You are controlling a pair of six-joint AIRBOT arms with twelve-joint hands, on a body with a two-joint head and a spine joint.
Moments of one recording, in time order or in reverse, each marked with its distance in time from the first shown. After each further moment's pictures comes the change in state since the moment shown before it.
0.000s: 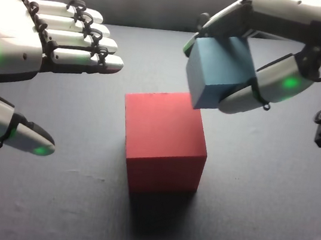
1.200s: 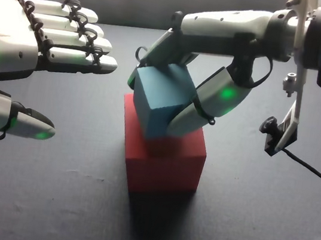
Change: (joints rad) left arm 0.010 0.000 0.013 -0.006 0.000 0.000; right arm 0.036 -0.212 0.140 -0.741 0.037 0.792
